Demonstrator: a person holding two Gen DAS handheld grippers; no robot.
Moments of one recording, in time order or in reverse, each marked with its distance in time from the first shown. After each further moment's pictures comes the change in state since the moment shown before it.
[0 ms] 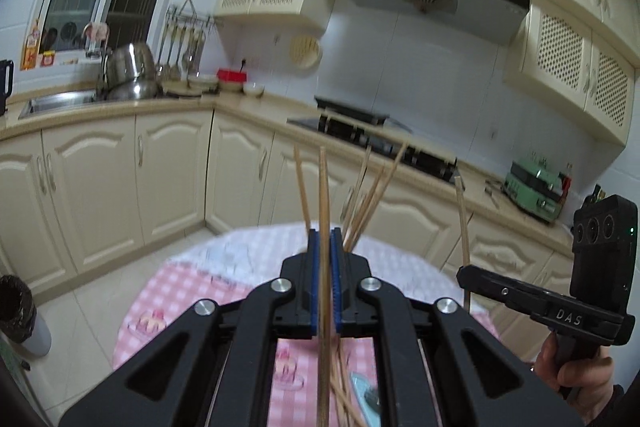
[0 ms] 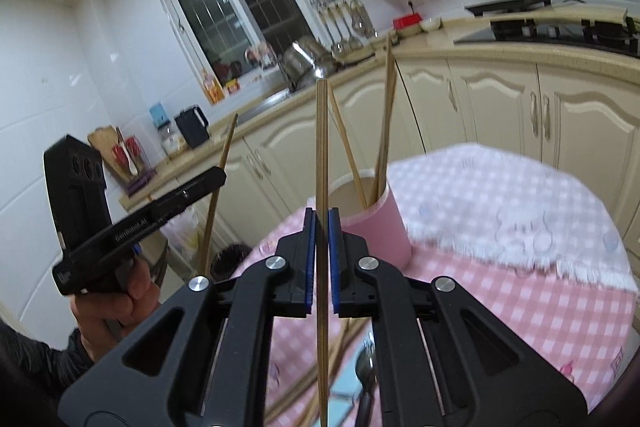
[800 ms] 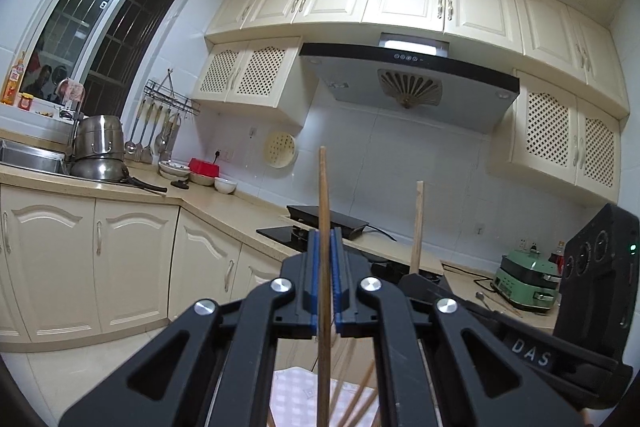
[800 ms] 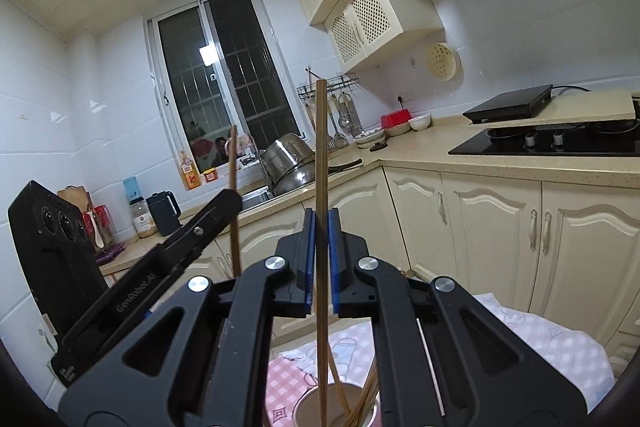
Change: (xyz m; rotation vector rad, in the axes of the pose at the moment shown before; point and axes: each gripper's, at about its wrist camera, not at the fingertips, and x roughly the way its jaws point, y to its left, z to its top) left arm 0.091 -0.018 0.089 -0.018 -0.356 -0.090; right arm 0.074 -0.006 0.109 -0.068 -0.293 -0.090
